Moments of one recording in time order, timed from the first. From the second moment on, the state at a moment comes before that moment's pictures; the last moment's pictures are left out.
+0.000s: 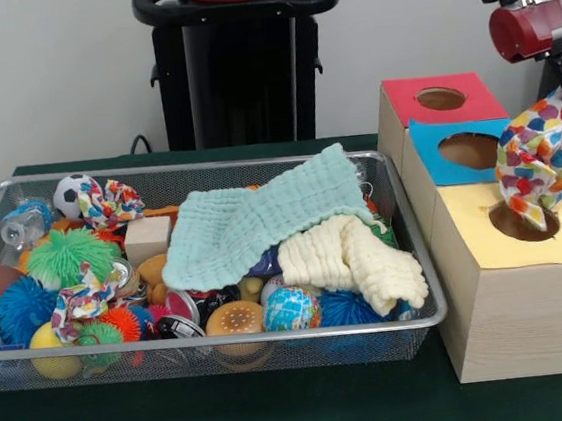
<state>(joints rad) -0.10 -0.83 0.30 2.02 -0.01 -0.24 1.66</state>
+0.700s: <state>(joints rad) -0.17 -0.77 0.34 1.96 -0.12 -0.25 1.66</state>
